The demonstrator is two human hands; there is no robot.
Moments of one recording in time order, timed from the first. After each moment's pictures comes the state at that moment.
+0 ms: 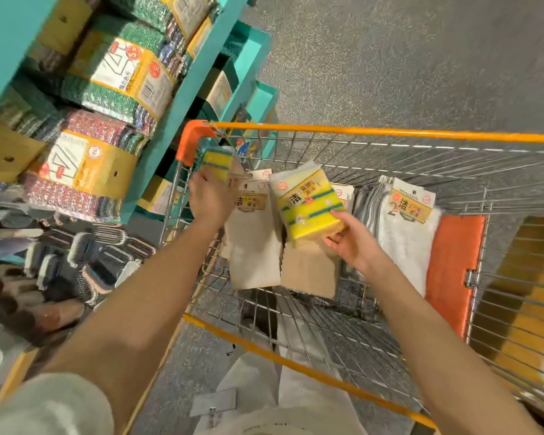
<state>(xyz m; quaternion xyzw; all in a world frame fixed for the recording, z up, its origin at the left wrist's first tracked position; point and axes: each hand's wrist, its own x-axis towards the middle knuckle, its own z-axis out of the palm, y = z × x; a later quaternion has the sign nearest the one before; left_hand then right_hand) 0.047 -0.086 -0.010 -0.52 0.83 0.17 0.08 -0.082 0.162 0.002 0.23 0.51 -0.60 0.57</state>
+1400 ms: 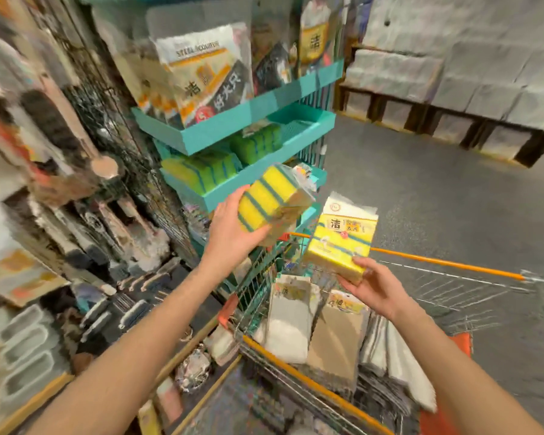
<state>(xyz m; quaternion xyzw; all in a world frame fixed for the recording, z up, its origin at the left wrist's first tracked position) 0.195 -0.004 0.315 -0.35 0.83 0.28 -0.34 -0.028 0.167 0.211 0.01 0.40 -0.70 0.59</state>
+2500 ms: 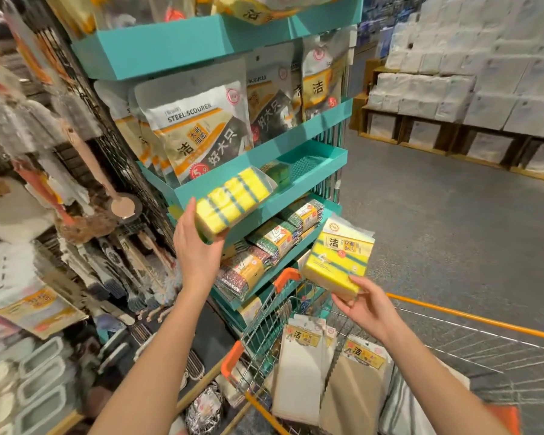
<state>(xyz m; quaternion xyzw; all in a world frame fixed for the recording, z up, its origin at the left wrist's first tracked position) 0.178 -0.083 0.315 -0.47 0.72 0.16 -0.49 -0.067 0.097 0.215 0.03 0.35 -0.70 0.62</state>
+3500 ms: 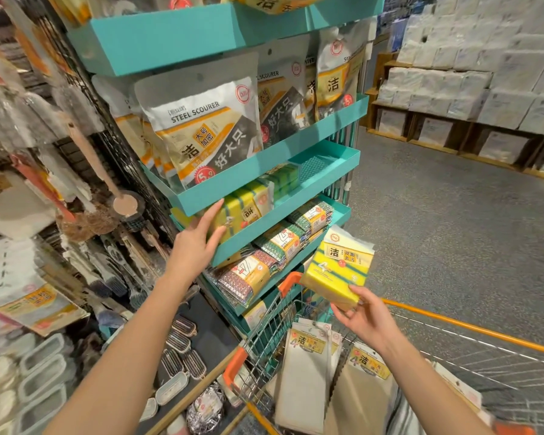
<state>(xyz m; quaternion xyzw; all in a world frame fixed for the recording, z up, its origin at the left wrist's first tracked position) 0.199 -0.142 0.318 -0.45 0.86 0.10 -0.24 -0.062 0.072 0.198 0.06 0.38 -0.69 0.62</state>
